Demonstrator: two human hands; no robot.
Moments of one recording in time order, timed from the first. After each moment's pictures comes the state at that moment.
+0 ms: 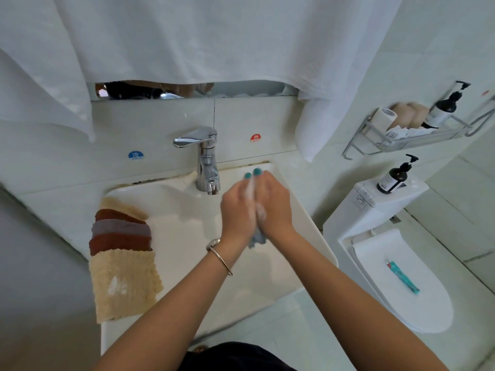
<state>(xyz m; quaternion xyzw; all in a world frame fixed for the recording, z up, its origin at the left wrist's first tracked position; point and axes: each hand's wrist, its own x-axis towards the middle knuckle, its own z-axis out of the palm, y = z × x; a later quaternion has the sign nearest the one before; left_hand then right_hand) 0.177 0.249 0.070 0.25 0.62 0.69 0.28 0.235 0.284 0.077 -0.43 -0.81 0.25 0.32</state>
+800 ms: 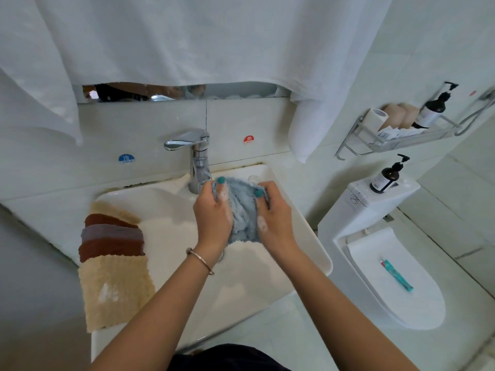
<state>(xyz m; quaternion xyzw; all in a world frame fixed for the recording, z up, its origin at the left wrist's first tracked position) 0.154 0.240 0.058 0.28 0.67 0.66 0.18 0.258 0.276 0.064 -0.42 -0.73 0.38 0.38</state>
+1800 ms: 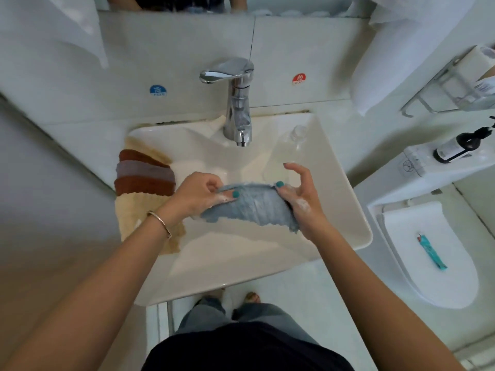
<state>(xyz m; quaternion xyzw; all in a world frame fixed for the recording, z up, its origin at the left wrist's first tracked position) 0.062 0.181 -0.012 0.44 0.76 0.33 0.36 0.275 0.288 -0.015 -0.38 -0.61 0.65 0.26</state>
